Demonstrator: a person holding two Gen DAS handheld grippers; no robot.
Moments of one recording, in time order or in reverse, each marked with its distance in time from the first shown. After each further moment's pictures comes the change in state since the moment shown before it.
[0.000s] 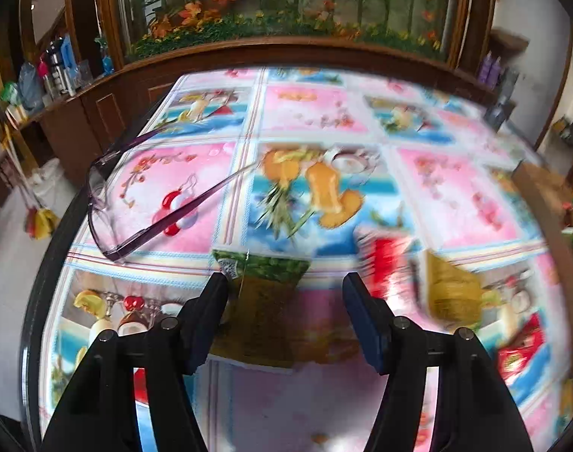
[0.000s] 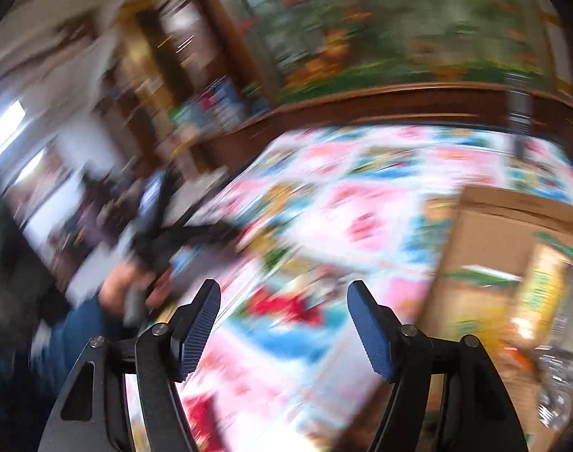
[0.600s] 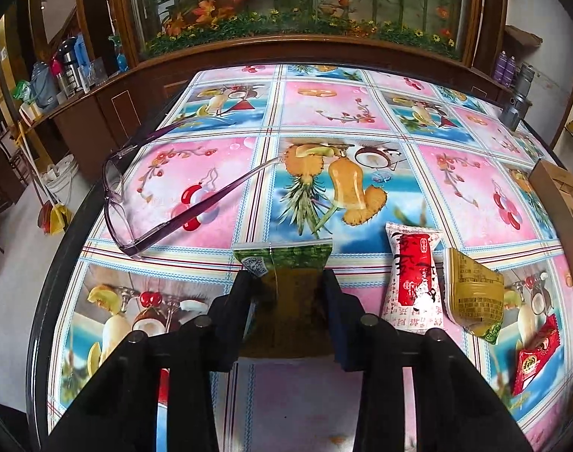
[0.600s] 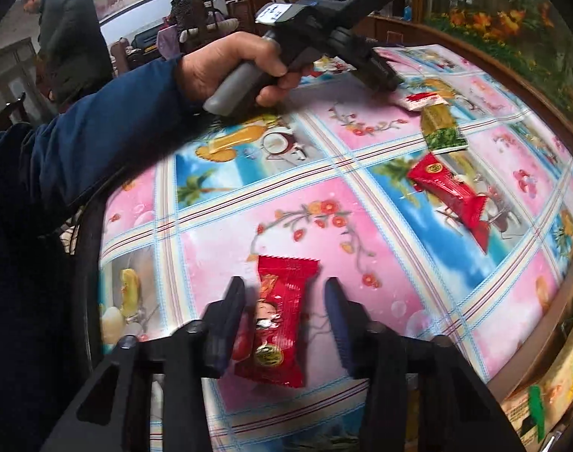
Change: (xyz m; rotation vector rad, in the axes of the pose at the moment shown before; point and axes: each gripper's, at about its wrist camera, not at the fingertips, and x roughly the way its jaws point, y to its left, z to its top) left arm -0.002 0.007 -0.001 -0.026 -0.014 0.040; right arm 0.065 0.084 -0.081 -0.484 0.427 0.112
